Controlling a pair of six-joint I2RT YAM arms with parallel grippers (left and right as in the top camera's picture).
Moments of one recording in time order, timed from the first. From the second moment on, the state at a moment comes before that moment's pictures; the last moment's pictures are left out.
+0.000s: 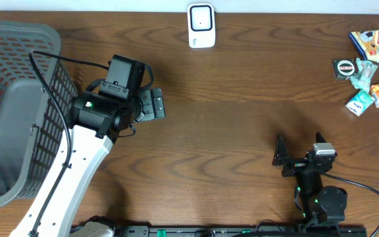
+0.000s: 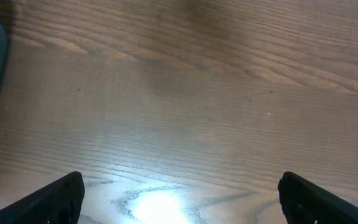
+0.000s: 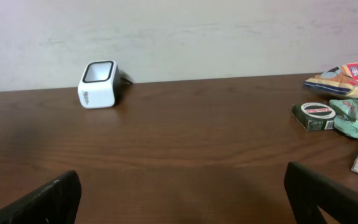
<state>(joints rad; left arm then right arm) -0.34 1.35 1.34 -1.07 -0.08 -0.46 0.04 0.01 0.01 -0.07 -0.03 0.09</state>
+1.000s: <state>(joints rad) -0.34 1.35 1.33 -1.18 -0.08 -0.46 0.04 0.01 0.01 -0.07 -0.03 0.09</state>
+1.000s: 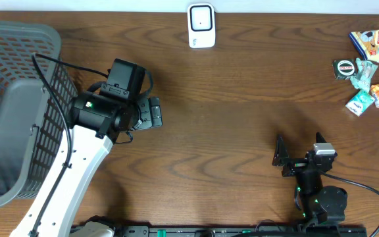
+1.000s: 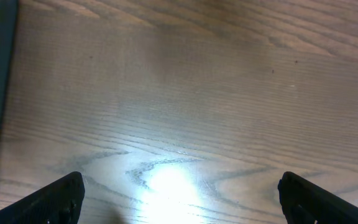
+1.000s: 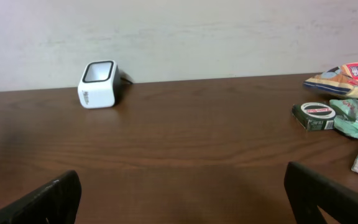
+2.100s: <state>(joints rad) -0.23 0.74 0.46 -0.34 0.02 -0.28 0.04 0.01 0.01 -0.07 -0.03 0.09</state>
